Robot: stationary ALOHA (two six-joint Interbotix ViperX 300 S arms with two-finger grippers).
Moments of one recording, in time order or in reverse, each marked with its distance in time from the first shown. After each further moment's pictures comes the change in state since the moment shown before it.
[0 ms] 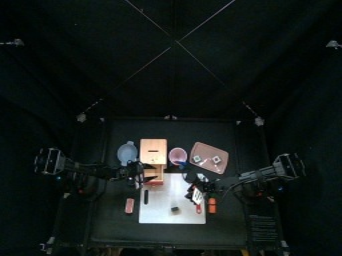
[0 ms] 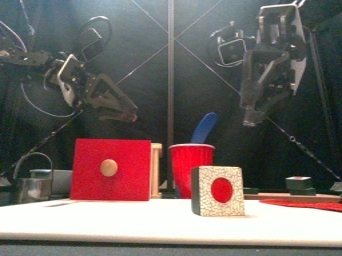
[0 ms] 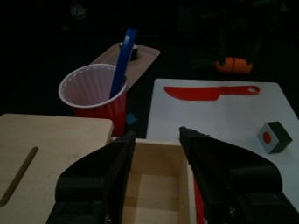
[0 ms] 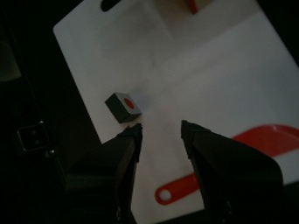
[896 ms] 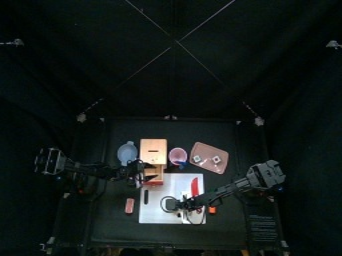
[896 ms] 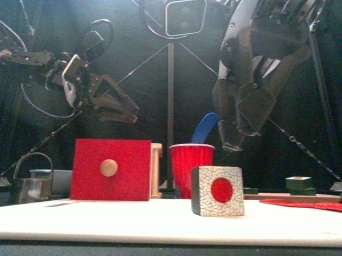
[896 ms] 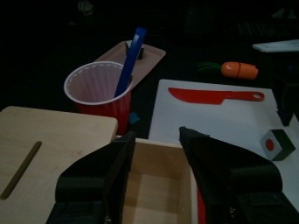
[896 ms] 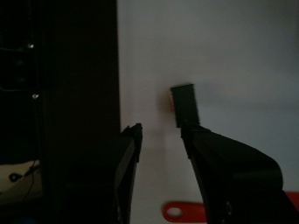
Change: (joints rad) left arm 0.000 0.002 0.005 -0.058 0.002 0.002; right arm 0.043 0.270 -0.272 0.416 0.221 -0.723
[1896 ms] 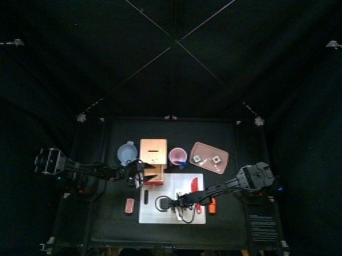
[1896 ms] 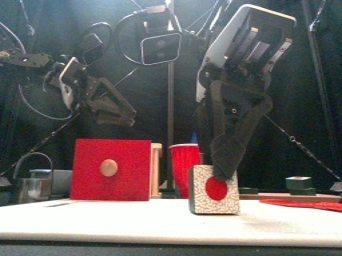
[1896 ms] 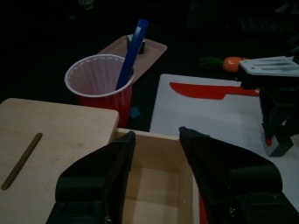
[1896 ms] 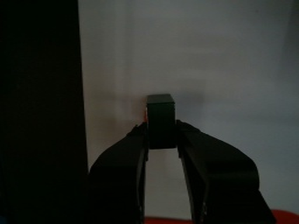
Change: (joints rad) left arm -0.002 0.000 0.009 -0.003 0.002 -0.002; right arm -0.075 0.002 0.029 -0.071 0.074 0.098
